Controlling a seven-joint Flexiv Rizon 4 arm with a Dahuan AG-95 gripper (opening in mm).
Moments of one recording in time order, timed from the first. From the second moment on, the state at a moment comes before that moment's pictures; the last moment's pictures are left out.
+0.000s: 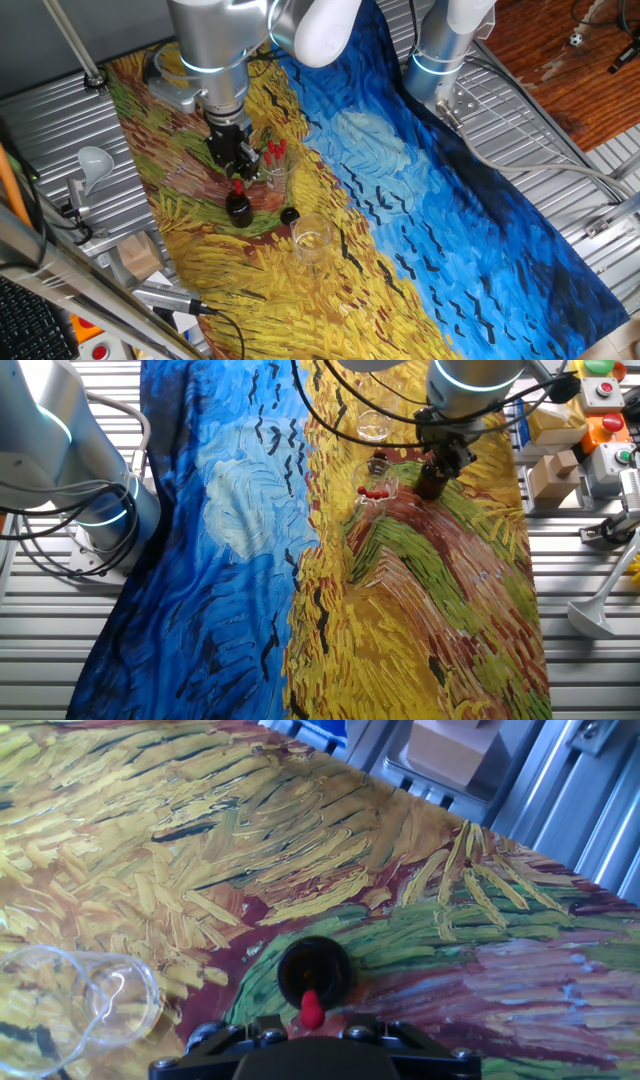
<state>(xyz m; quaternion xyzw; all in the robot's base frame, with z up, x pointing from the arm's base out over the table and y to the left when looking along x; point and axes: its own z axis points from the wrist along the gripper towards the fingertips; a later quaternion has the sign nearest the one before) 0.558 0.076 0.132 -0.26 0.96 0.07 0.07</state>
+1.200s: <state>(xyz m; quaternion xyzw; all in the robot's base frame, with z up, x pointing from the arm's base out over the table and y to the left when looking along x) 0.562 0.078 0.124 -0.25 0.96 0.08 0.07</state>
